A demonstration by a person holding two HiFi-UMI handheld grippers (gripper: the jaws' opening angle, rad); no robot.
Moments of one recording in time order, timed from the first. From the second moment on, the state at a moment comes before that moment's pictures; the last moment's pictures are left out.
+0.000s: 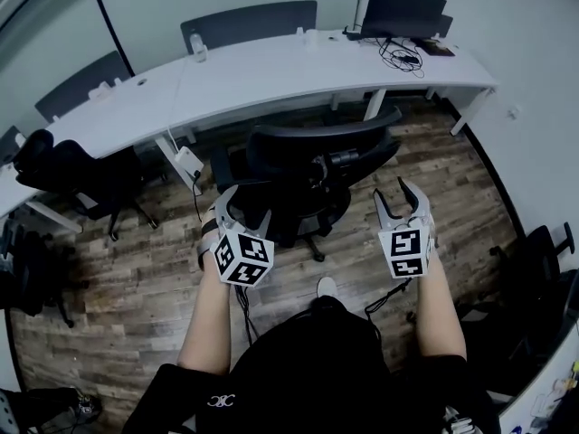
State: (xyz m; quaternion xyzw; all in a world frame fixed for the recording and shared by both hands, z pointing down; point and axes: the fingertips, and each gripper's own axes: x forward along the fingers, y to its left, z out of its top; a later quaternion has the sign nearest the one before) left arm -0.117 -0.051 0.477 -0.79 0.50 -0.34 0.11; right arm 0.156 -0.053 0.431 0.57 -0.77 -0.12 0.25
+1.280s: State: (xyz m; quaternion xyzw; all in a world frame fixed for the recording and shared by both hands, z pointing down) left arm -0.123 -0.144 0.515 -0.70 0.53 -0.47 0.10; right arm 0.214 -0.218 0.499 0.44 -0.73 -0.31 0.42
